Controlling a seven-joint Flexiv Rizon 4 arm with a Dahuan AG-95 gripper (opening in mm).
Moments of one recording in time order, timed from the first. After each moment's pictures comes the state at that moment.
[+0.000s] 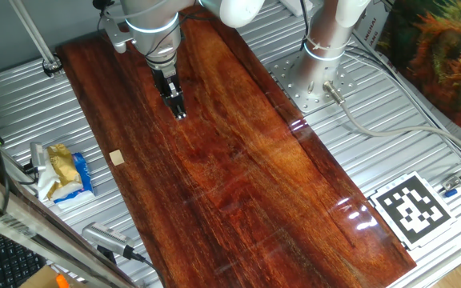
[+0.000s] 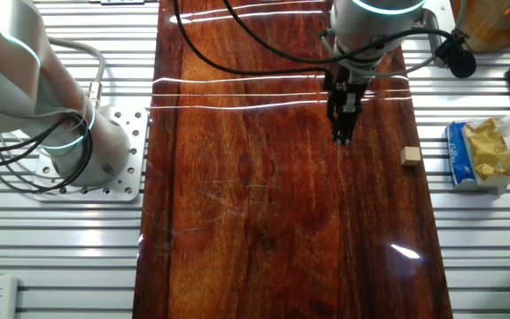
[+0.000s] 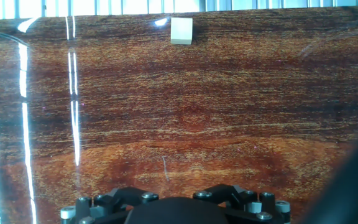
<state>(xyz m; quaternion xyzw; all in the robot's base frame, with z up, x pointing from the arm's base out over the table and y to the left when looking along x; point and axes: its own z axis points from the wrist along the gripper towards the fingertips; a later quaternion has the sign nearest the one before) 0.500 0.000 0.170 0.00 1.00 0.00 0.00</state>
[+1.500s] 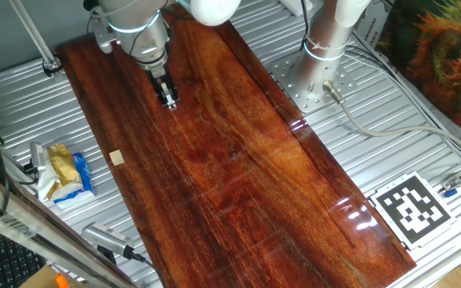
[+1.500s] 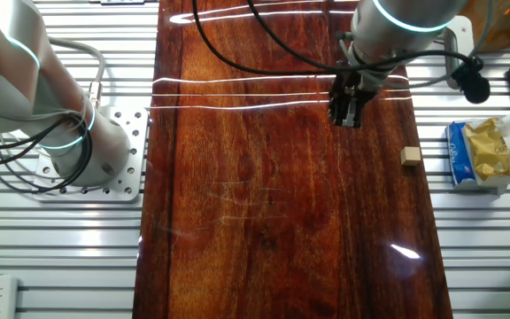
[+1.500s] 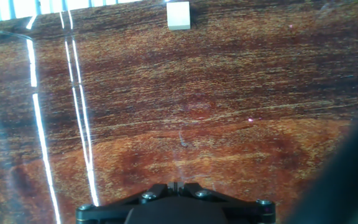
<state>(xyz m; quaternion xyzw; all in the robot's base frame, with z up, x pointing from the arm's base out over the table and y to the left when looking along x) 0.499 0.000 0.170 0.05 1.00 0.02 -0.05</state>
